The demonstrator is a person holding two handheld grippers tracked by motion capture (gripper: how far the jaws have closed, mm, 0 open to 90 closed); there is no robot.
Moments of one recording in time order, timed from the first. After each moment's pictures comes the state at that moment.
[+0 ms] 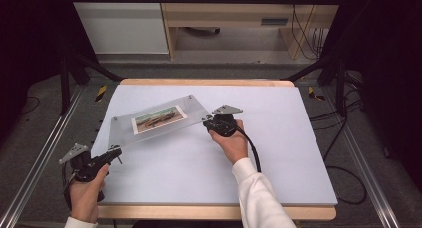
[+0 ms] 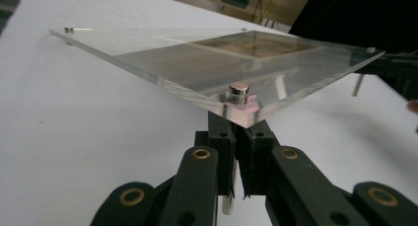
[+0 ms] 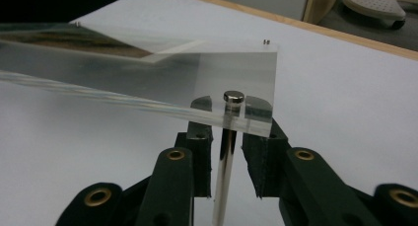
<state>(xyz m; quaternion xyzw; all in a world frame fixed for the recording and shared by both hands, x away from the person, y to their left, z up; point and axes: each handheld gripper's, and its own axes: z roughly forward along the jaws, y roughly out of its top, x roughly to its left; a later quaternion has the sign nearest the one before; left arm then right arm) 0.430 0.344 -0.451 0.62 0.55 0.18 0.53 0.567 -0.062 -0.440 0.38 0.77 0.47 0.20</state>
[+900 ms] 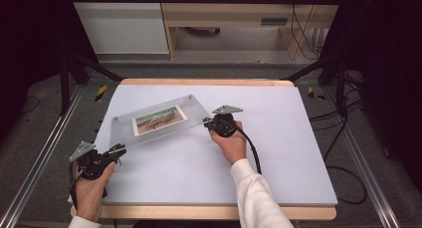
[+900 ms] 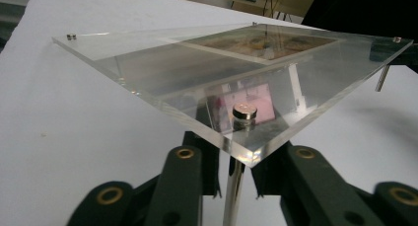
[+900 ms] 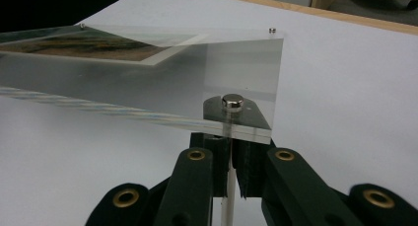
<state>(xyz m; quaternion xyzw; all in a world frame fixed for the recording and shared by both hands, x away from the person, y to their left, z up) 0.441 0.335 -0.455 0.64 0.54 0.21 0.51 0.568 -0.062 -0.444 0.41 0.76 0.47 0.16</state>
